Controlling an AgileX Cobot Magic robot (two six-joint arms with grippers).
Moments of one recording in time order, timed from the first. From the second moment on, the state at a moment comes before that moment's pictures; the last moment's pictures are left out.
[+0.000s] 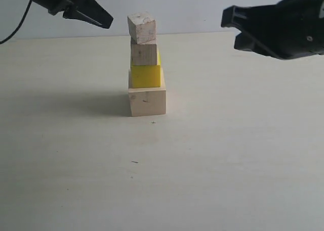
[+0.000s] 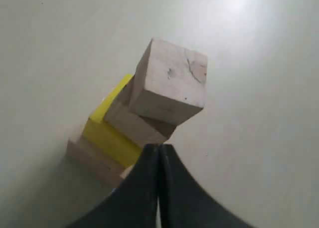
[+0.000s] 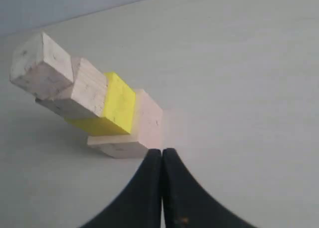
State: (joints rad) left arm -0.19 1.86 -1.56 -0.89 1.12 0.97; right arm 0.48 1.24 -0.85 0.06 0.37 0.46
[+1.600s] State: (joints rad) left arm -0.15 1.86 -1.44 -1.10 1.11 1.06; right arm 0.26 1.88 -1.28 1.45 0.76 -0.66
